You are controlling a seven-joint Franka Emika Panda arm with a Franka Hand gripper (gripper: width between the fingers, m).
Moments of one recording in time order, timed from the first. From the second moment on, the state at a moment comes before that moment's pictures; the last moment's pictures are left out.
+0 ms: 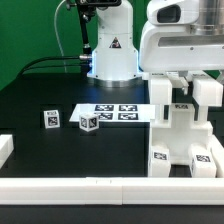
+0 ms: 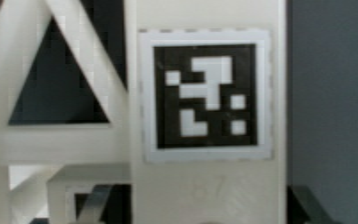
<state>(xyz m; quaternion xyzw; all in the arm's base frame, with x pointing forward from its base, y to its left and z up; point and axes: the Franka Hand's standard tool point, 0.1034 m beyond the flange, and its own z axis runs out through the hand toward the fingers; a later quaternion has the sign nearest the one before) 0.560 0.120 0.115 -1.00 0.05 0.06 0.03</state>
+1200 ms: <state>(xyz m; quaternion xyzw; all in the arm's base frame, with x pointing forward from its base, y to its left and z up) 0.566 0.114 0.099 -0.99 0.09 0.06 0.03</state>
